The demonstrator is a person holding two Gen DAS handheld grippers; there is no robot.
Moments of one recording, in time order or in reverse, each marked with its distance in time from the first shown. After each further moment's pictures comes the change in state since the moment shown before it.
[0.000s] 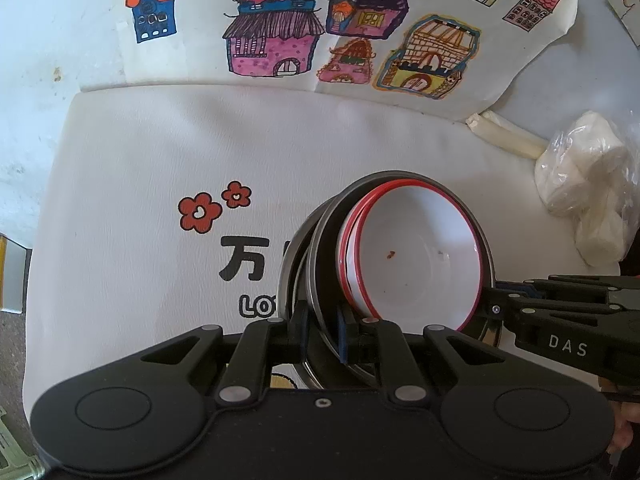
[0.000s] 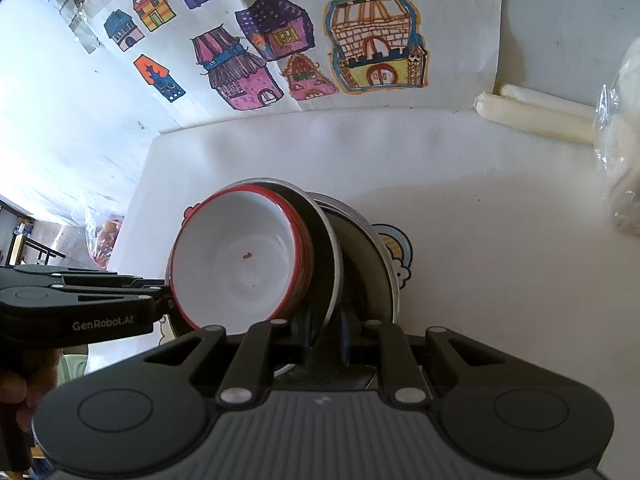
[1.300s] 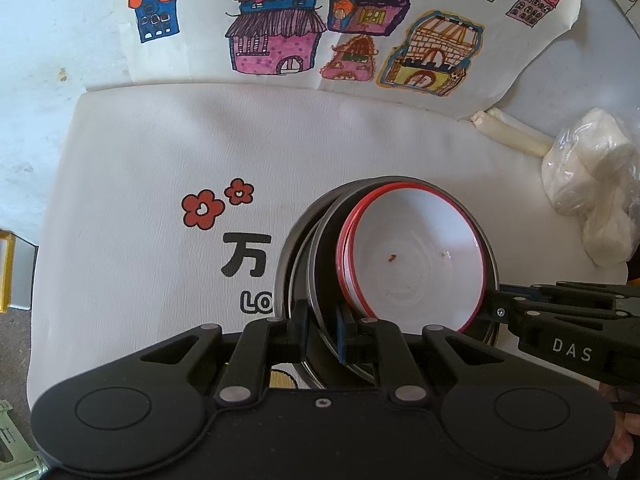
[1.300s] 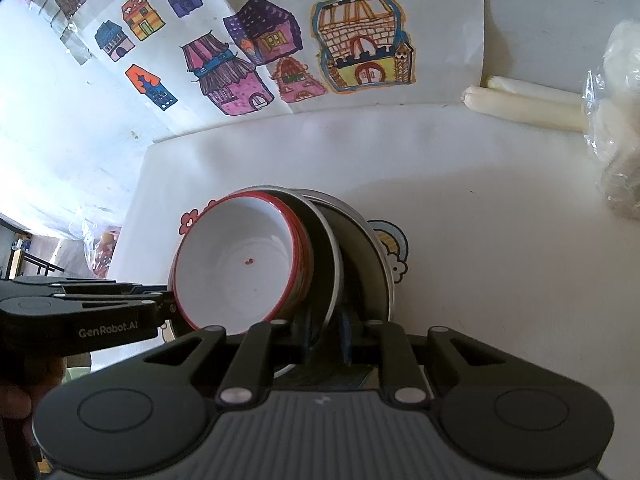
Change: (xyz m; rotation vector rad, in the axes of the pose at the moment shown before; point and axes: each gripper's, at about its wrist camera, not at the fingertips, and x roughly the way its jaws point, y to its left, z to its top) left arm 0.002 -0.004 -0.003 -0.001 0.009 0.030; right arm -0.003 -0.001 -0.004 0.048 -0.012 -0.008
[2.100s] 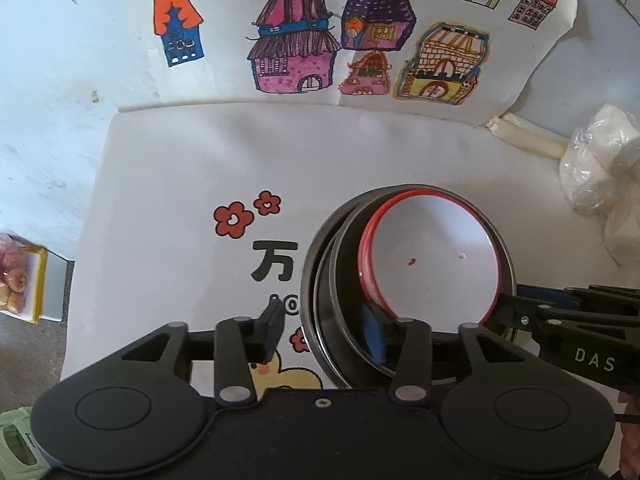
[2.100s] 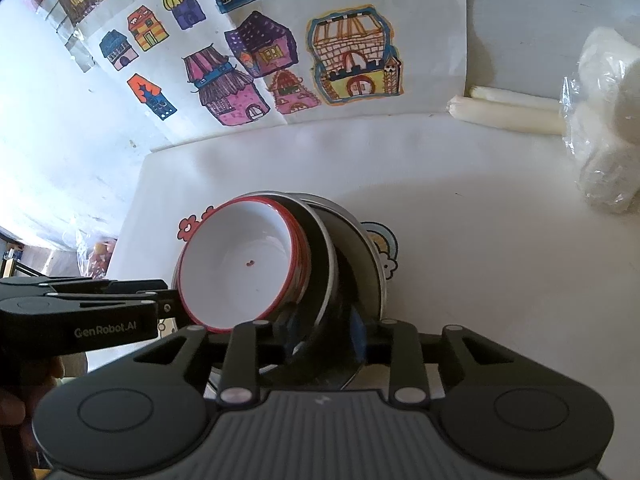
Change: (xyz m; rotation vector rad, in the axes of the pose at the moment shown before) left arm -0.015 -0.005 -0.005 0.020 -0.051 0.114; right arm -0.012 0.002 -0.011 -0.004 -0.050 -0.032
